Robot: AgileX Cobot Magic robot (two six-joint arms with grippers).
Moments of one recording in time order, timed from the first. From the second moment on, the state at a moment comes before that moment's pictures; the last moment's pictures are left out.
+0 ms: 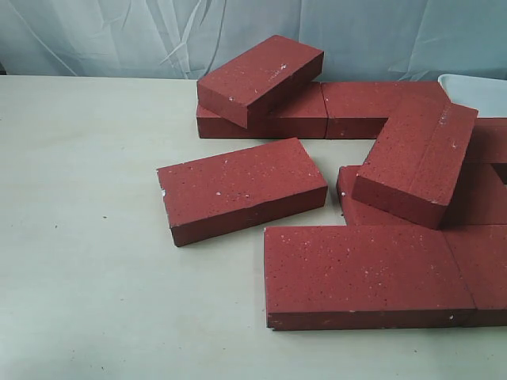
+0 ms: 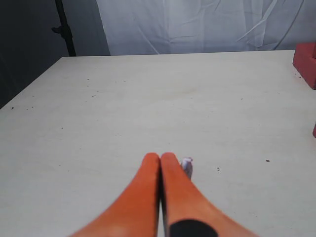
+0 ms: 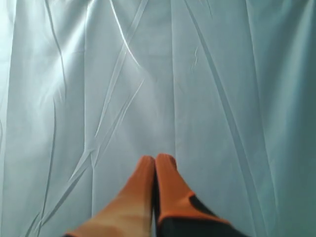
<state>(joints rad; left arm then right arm) 0.11 0.01 0.00 0.04 0.33 0.01 -0.02 0.01 0.00 -0.01 -0.47 0.05</state>
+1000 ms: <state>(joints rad) 0.11 0.01 0.00 0.04 0.33 0.01 -0.02 0.01 -0.05 0.03 -0.50 0.21</state>
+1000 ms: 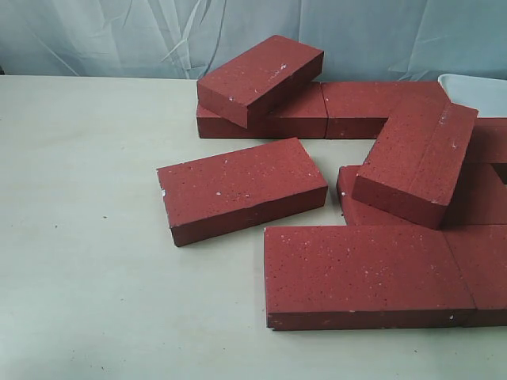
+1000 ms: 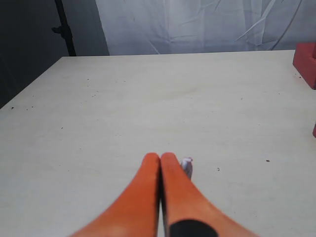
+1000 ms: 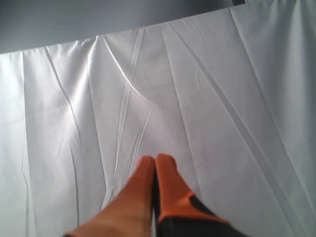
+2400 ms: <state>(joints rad) 0.11 0.01 0.00 0.04 0.33 0.01 0.51 1.77 -1.25 -0.19 0.52 0.09</state>
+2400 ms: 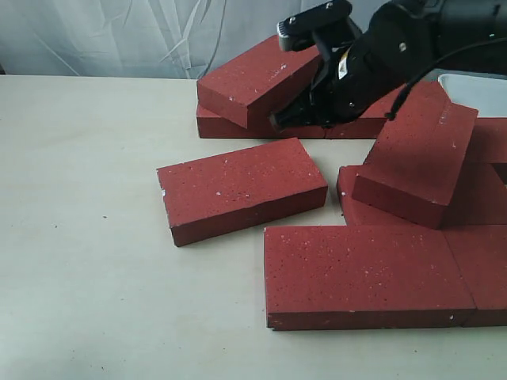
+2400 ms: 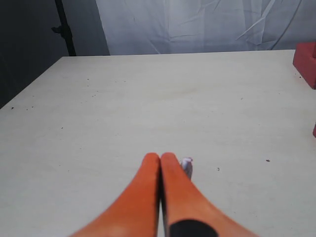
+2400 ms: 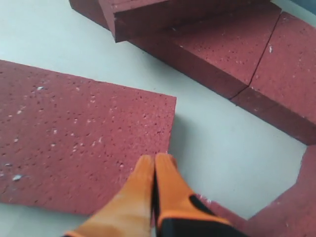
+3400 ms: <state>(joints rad) 0.11 0.01 0.00 0.04 0.33 0.01 0.65 2.06 -1.46 -0.25 0.74 0.11</state>
